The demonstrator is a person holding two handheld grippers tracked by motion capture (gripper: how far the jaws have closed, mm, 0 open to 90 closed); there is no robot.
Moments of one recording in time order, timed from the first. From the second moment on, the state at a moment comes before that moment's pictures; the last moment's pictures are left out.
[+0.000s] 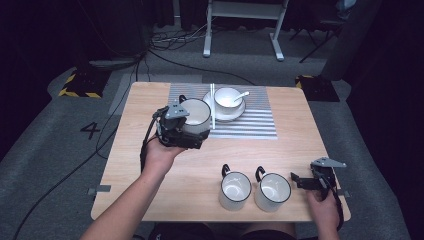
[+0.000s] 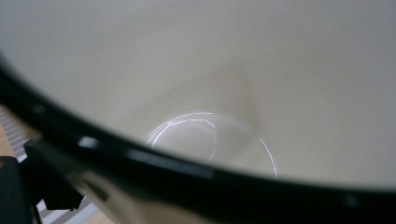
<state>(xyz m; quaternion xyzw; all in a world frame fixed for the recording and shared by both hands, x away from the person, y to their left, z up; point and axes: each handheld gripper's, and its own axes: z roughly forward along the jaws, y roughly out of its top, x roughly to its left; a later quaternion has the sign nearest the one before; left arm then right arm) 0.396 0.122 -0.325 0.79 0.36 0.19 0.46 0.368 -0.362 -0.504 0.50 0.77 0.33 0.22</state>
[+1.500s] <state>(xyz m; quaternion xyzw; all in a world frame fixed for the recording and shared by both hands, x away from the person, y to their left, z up) 0.557 0.121 -0.341 0.77 0.40 0.21 0.45 0.368 -0.362 -0.504 0.50 0.77 0.33 0.22</state>
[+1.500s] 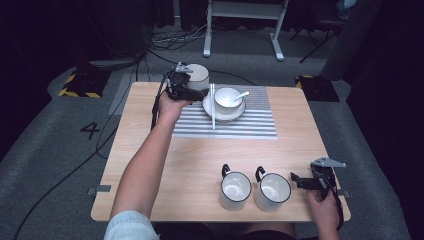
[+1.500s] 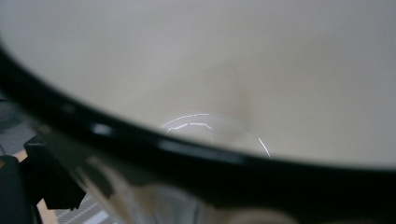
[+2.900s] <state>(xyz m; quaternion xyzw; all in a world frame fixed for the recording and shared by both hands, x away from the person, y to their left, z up) 0.590 0.136 -0.458 0.79 0.46 0.15 0.38 0.366 -0.362 -0.504 0.50 0.77 0.33 0.22</state>
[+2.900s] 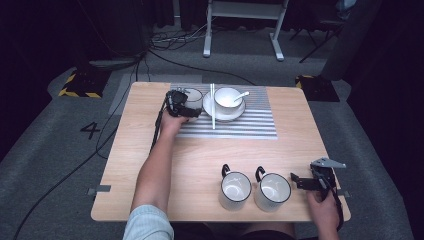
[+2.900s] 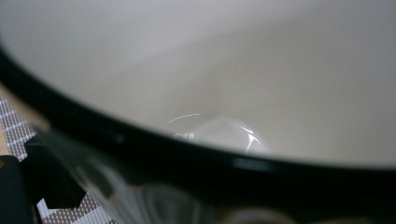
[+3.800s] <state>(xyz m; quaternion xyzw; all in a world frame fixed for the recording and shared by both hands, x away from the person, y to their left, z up) 0.575 0.136 -0.477 0.81 0.44 0.17 0.34 0.366 -0.361 -0.504 0.50 0.77 0.33 0.22</state>
